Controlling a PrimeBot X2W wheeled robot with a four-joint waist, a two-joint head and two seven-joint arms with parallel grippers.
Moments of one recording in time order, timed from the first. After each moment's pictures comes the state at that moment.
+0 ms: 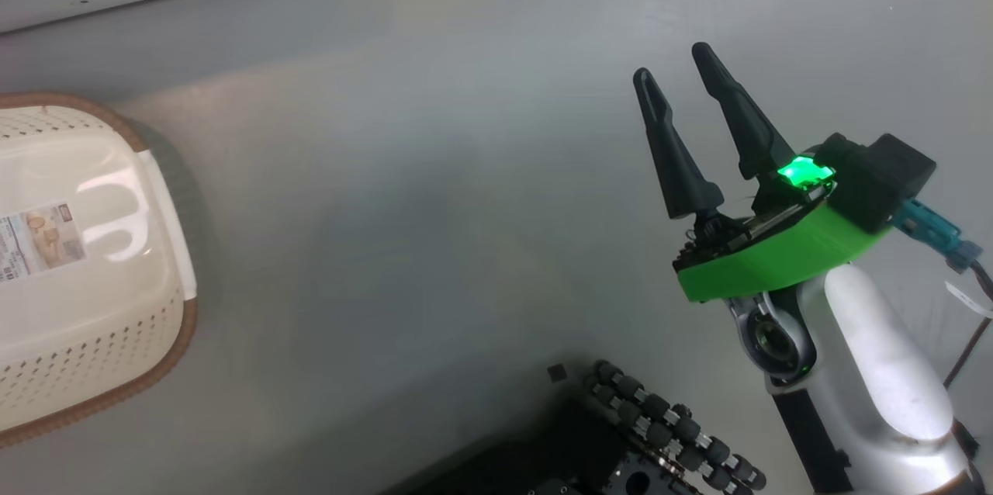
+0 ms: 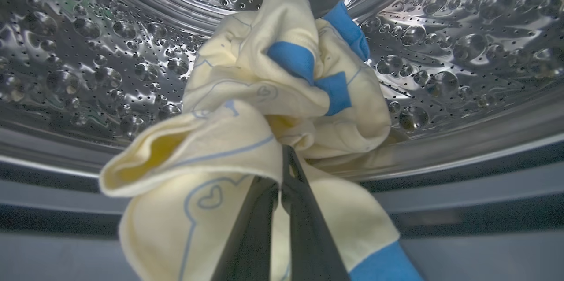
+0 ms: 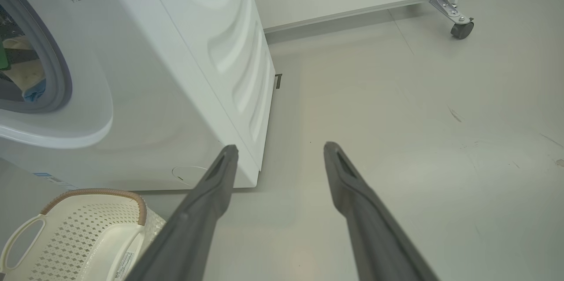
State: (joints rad) left arm -1.18 0.90 -0.32 0.26 -0.39 0.17 0.61; right arm -0.40 -0.04 0.28 0.07 0.41 0.13 -0.26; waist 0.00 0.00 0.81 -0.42
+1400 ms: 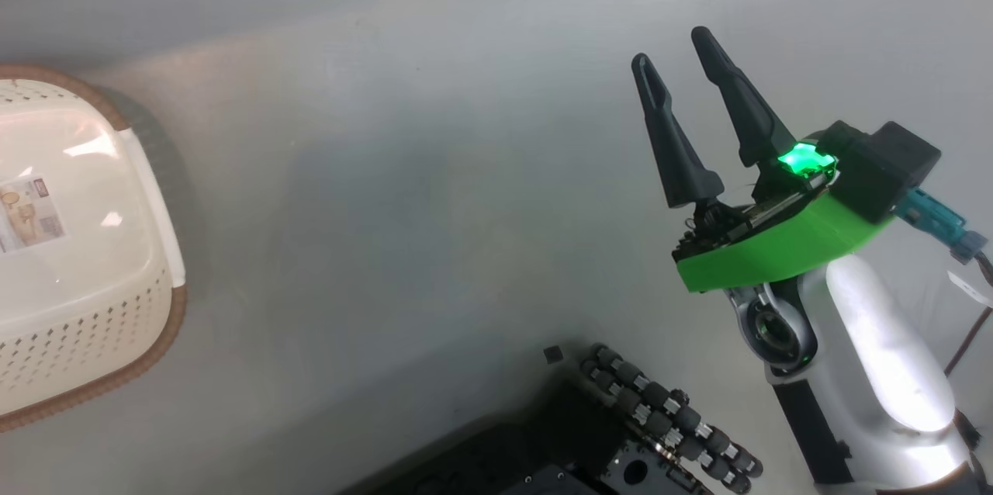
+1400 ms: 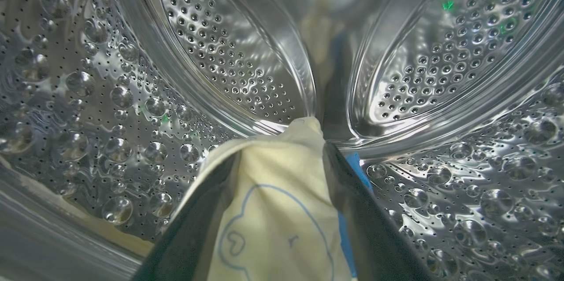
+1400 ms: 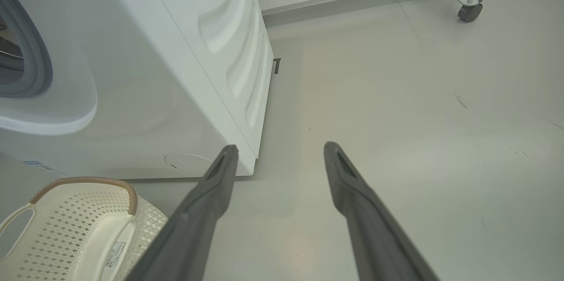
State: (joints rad) left arm -1.54 0.75 -0.29 0.54 -0.41 0.14 0.20; right arm -0.42 -0.04 0.28 0.06 0.41 0.13 -0.26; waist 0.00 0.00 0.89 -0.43
